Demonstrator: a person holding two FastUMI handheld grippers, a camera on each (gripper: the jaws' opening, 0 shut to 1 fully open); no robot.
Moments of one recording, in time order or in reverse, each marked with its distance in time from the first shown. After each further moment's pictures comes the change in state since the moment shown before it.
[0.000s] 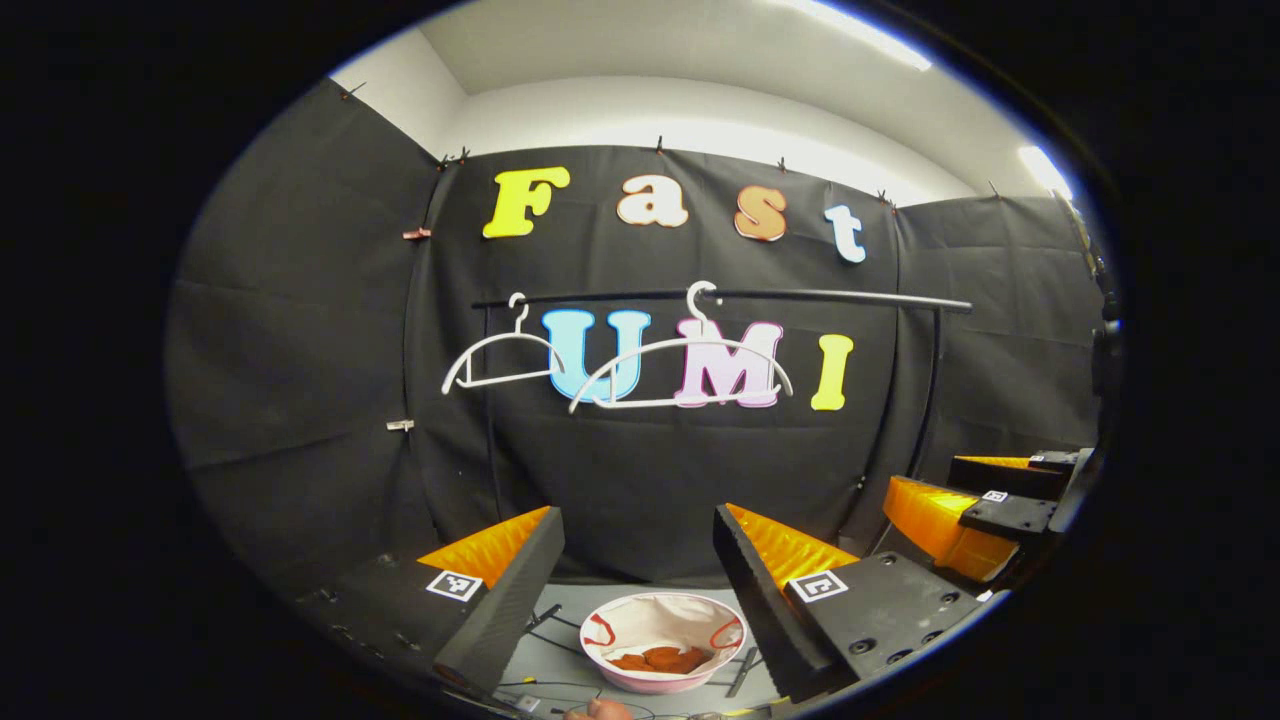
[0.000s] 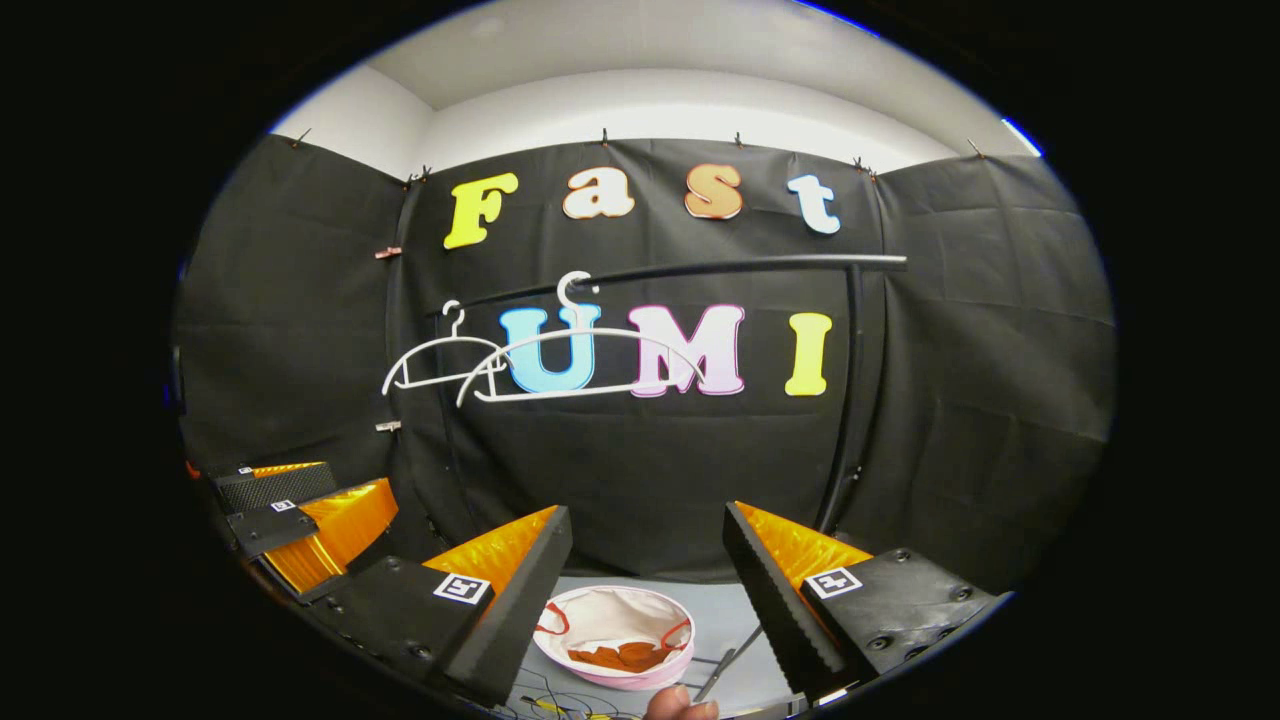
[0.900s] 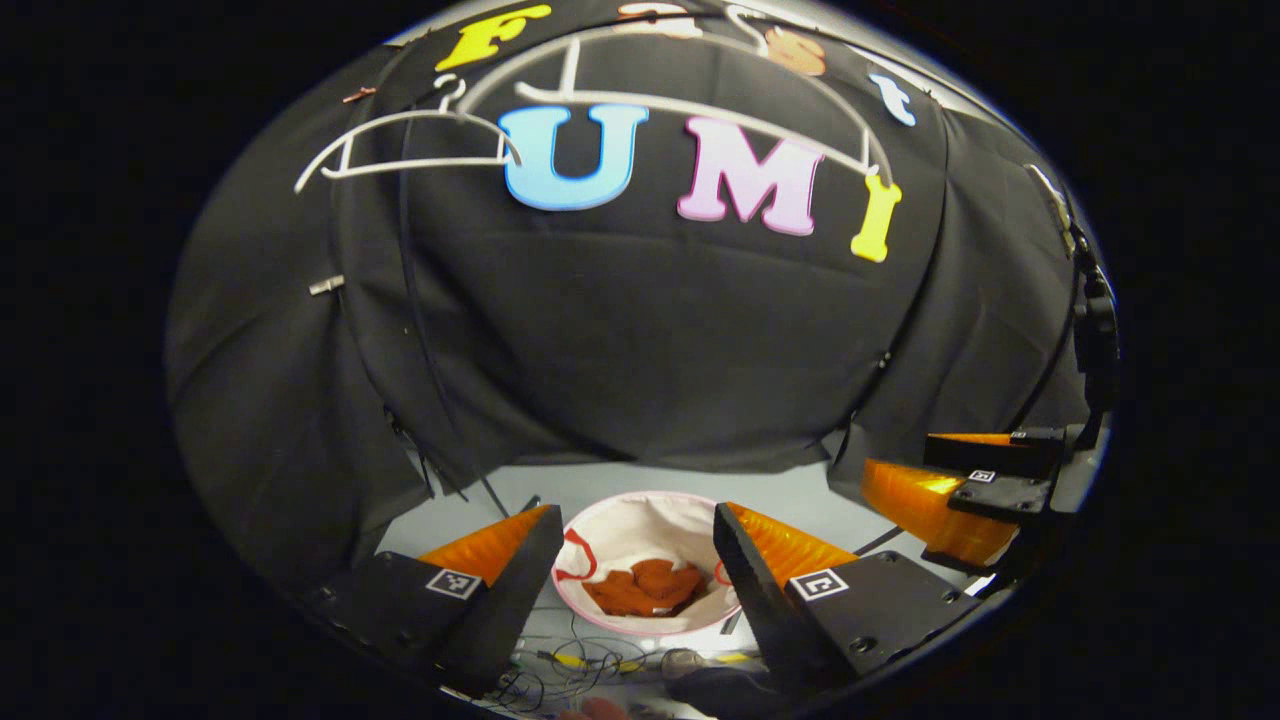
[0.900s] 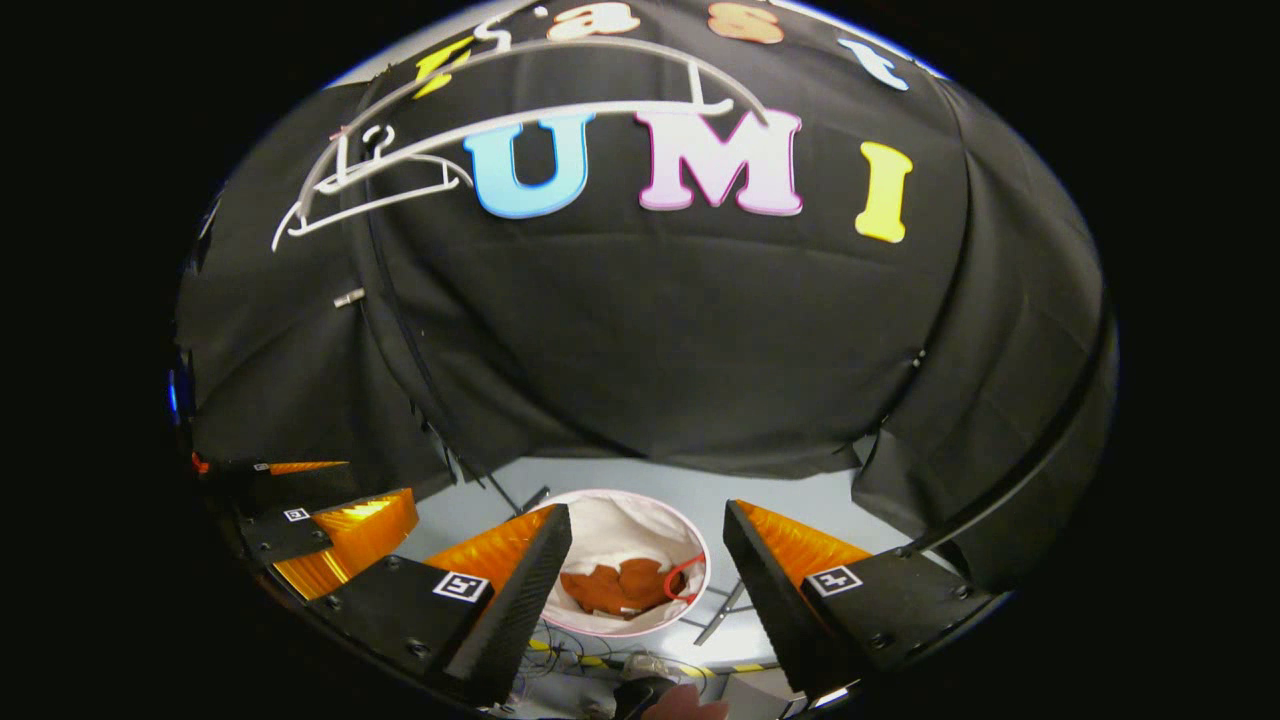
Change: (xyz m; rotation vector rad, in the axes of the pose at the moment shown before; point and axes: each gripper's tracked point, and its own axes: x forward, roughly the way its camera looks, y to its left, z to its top) left arm 0.196 -0.006 -0.190 -0.035 0.484 -0.043; right arm 0.206 -0.010 -0.196 -0.005 0.467 0.060
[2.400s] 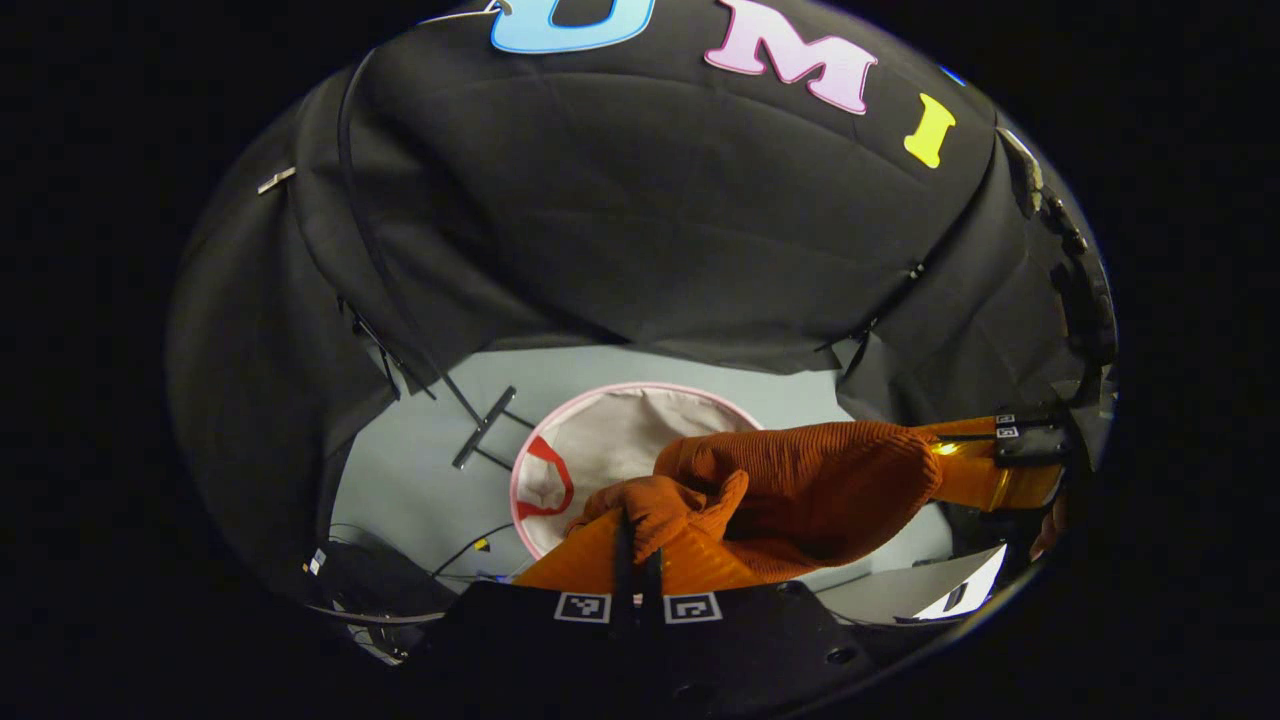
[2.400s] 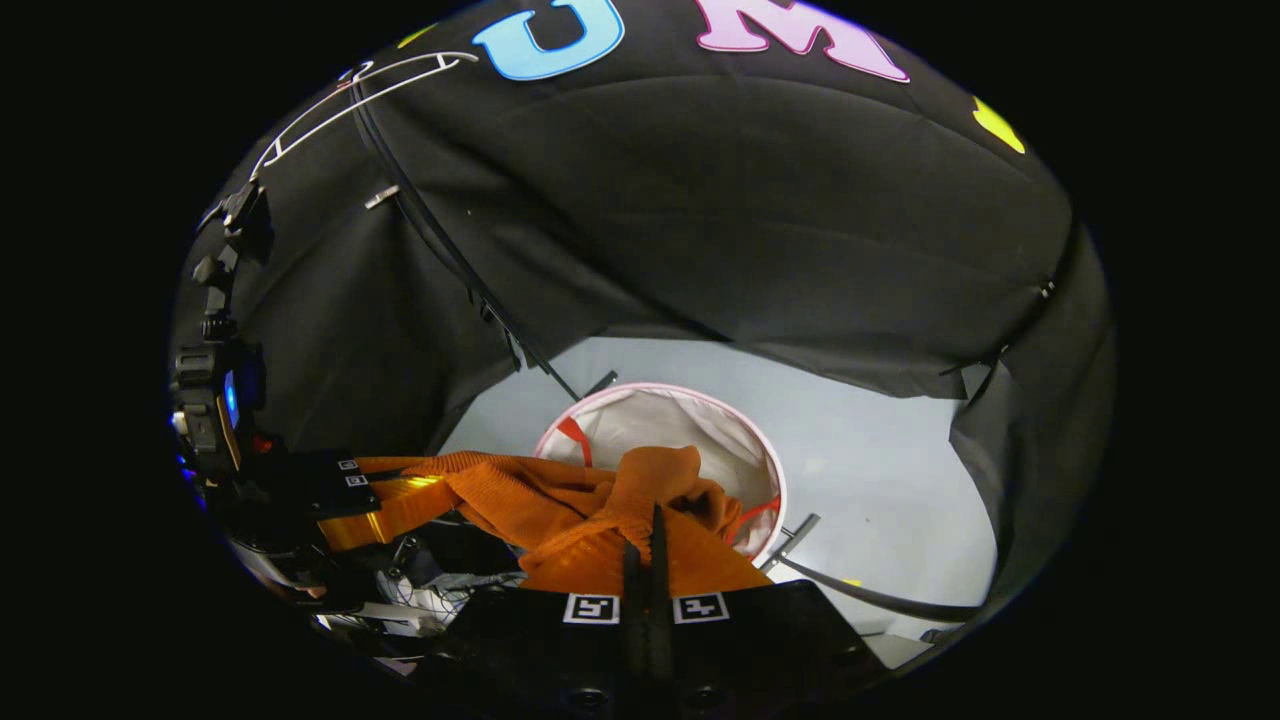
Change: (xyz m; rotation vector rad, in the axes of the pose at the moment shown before) left arm 0.168 0.003 -0.166 -0.065 0.466 -0.026; right arm 0.160 0.013 -0.165 -0.048 0.500 0.272
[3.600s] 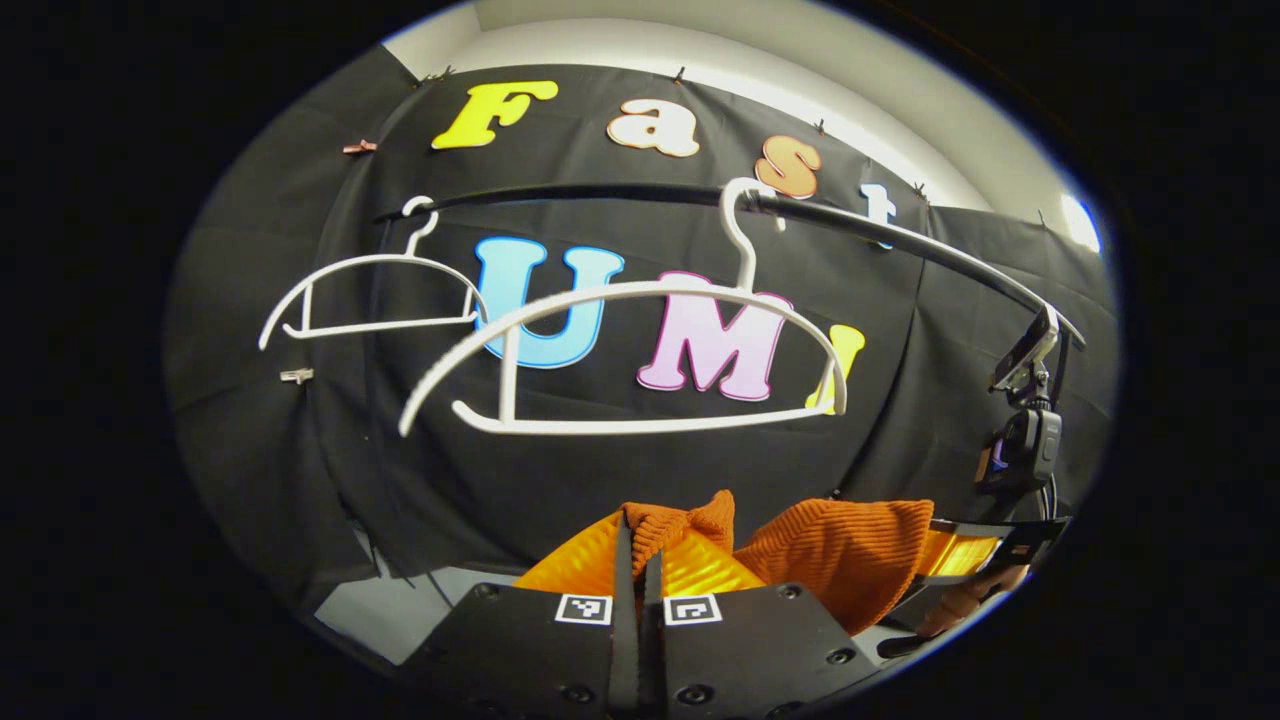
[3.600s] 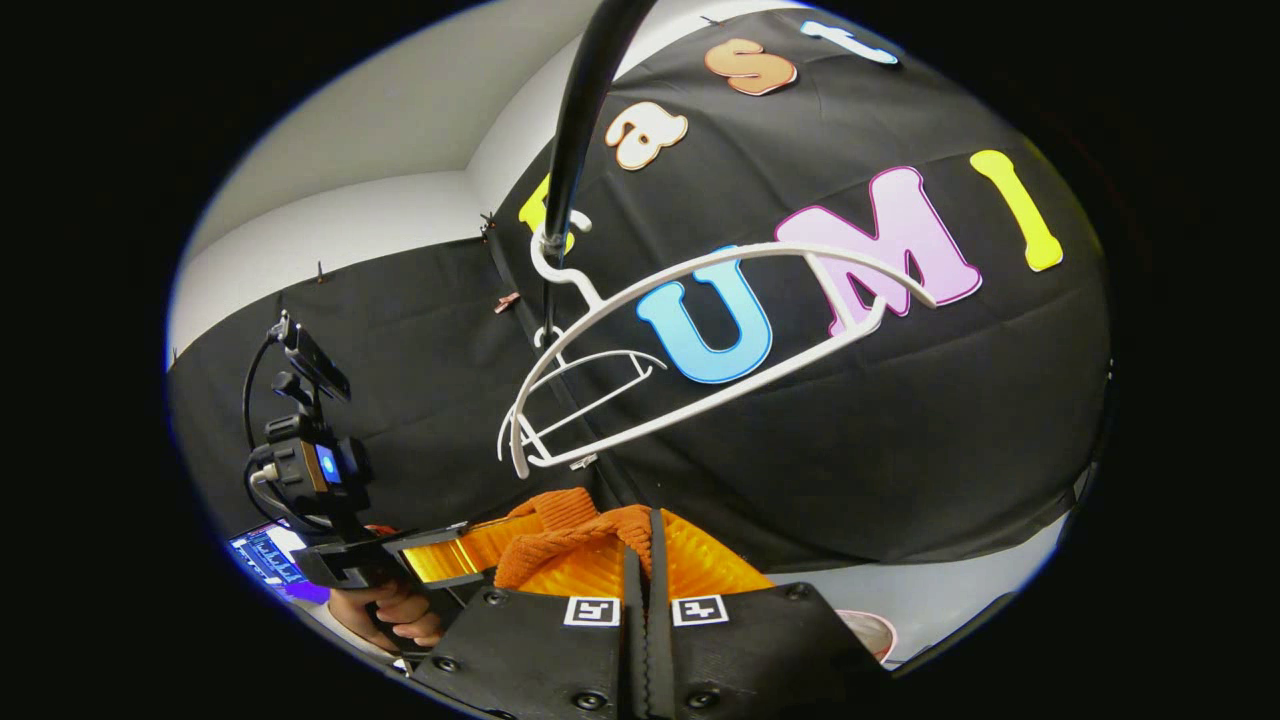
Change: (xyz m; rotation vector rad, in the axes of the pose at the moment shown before) left arm -0.300 -0.067 0.226 0.025 -0.754 -0.132; right arm -0.285 0.113 0.212 0.093 -0.760 0.491
